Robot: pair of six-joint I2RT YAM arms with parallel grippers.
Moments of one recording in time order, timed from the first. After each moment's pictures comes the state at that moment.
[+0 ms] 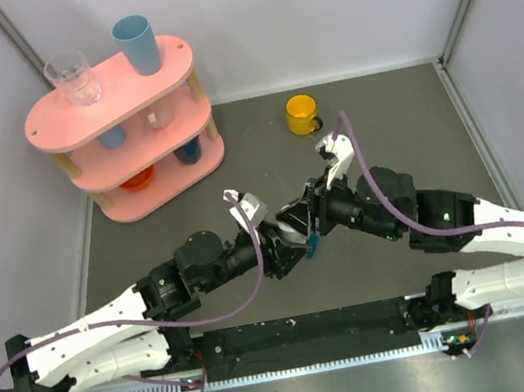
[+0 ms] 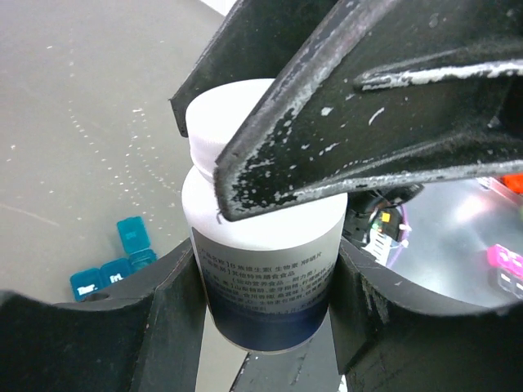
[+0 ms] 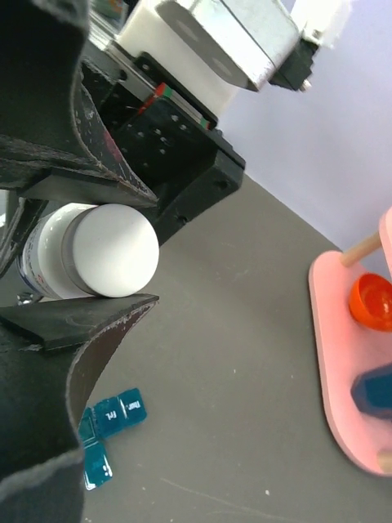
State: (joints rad) left arm -1.18 0.85 0.76 -0.05 -0.04 -0.37; right arm 1.23 0.98 1.12 -0.36 0.35 0.56
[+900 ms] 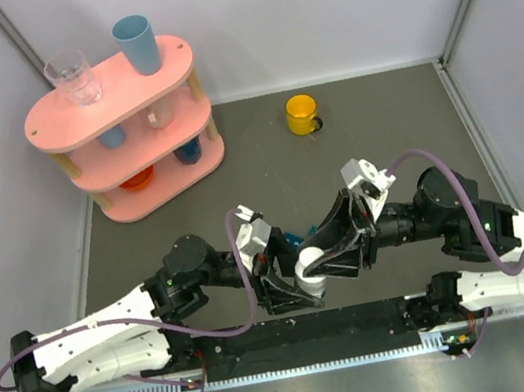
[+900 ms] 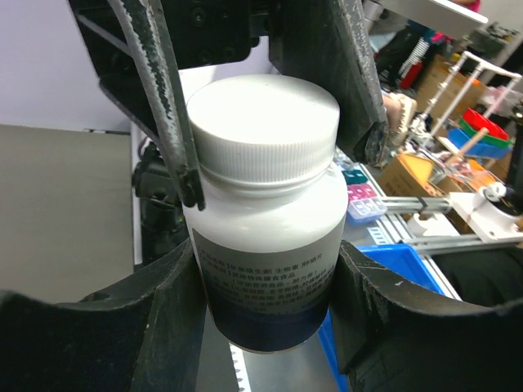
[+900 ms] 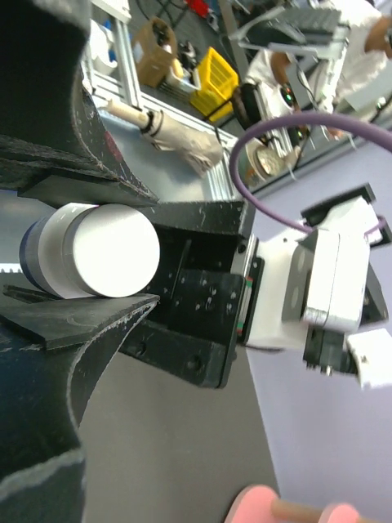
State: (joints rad) left arm -1.18 0.85 0.69 0.34 0.63 -0.44; right arm 1.23 0.77 1.01 -0.14 -0.33 0.33
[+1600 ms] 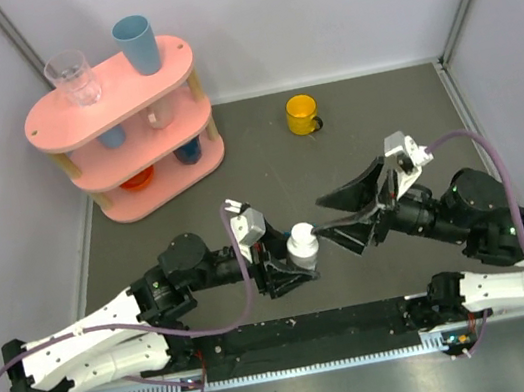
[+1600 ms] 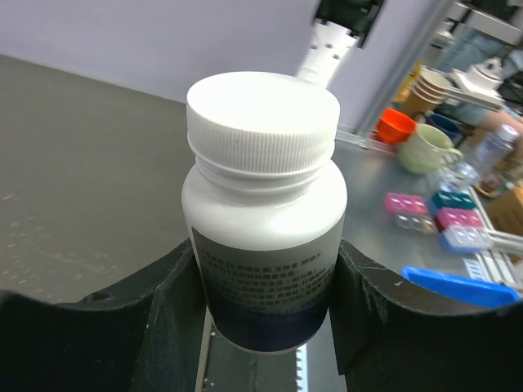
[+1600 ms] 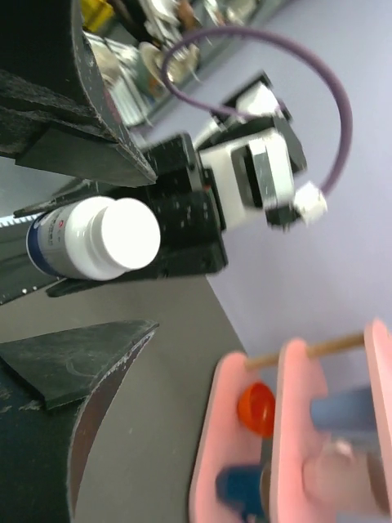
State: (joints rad) left arm -1.18 0.80 0.74 0.12 0.40 -0.32; right arm 1.23 0.67 0.98 -0.12 -0.02 0.33
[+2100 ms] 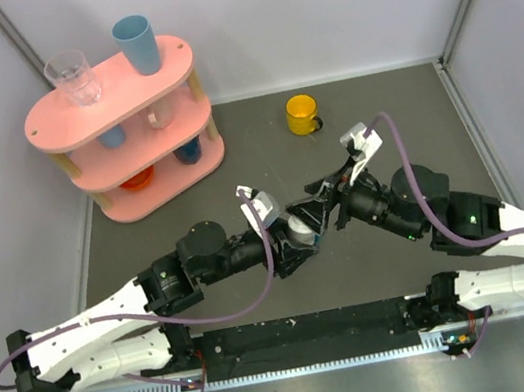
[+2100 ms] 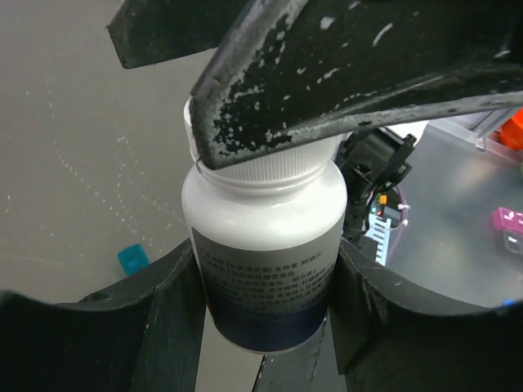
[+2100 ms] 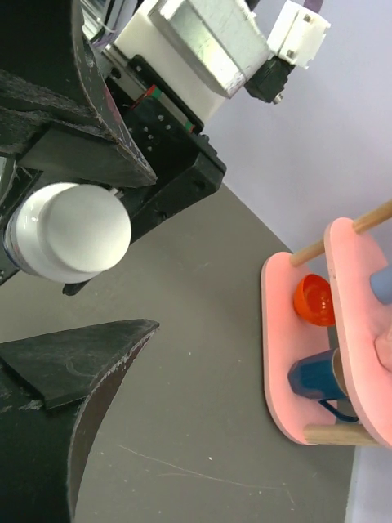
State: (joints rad) left arm -1.18 0.89 0.85 -0.06 0.10 -0.23; right arm 1.23 0.86 1.09 -0.29 0.34 0.41
